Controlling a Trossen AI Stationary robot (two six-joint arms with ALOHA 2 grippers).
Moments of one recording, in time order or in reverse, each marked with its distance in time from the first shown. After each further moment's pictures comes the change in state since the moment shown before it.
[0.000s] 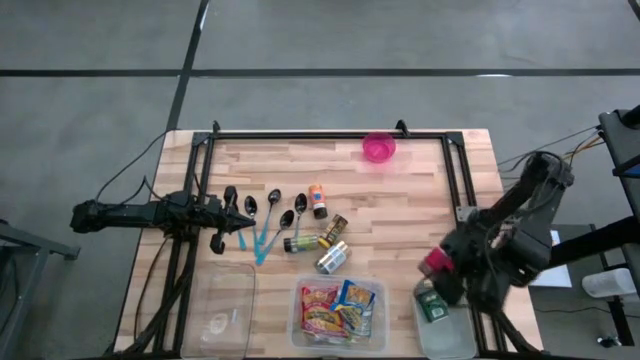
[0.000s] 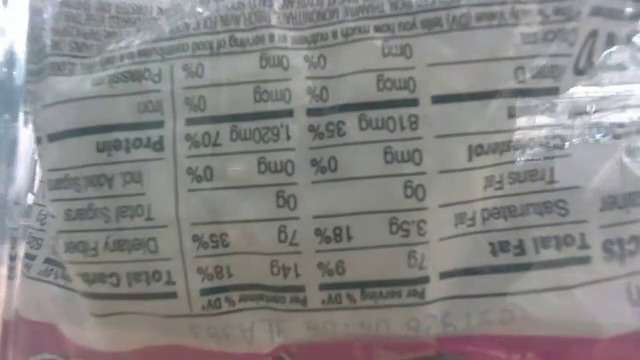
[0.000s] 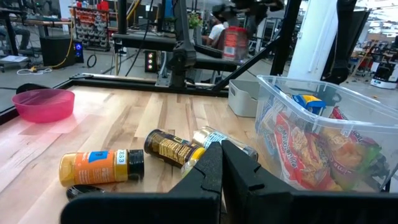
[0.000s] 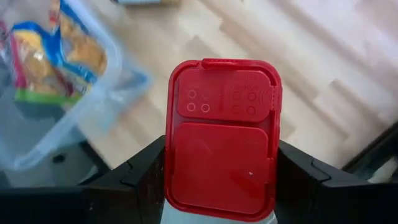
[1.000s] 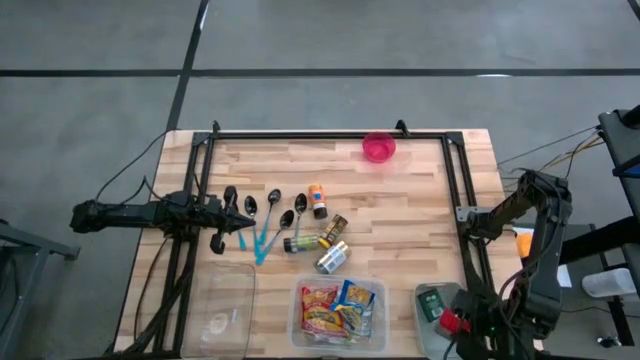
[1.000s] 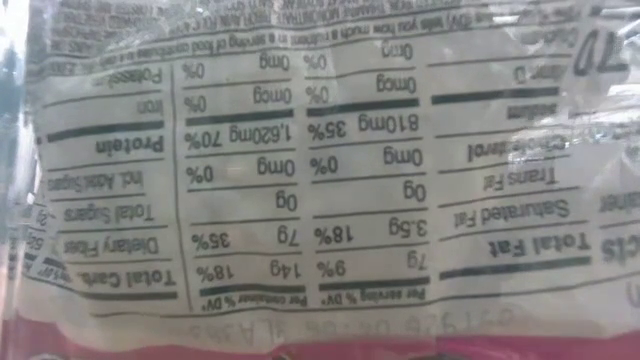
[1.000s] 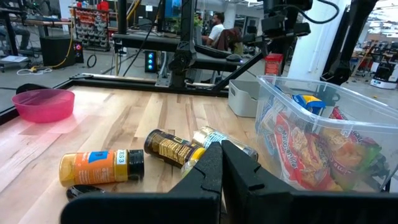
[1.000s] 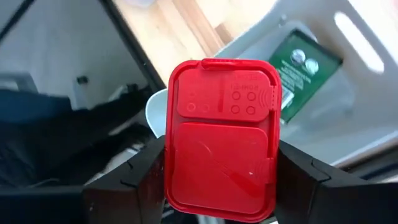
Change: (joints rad) left arm 0.000 0.000 0.000 0.000 0.000 0.000; right arm 0.275 0.195 -0.063 0.356 -0.099 0.039
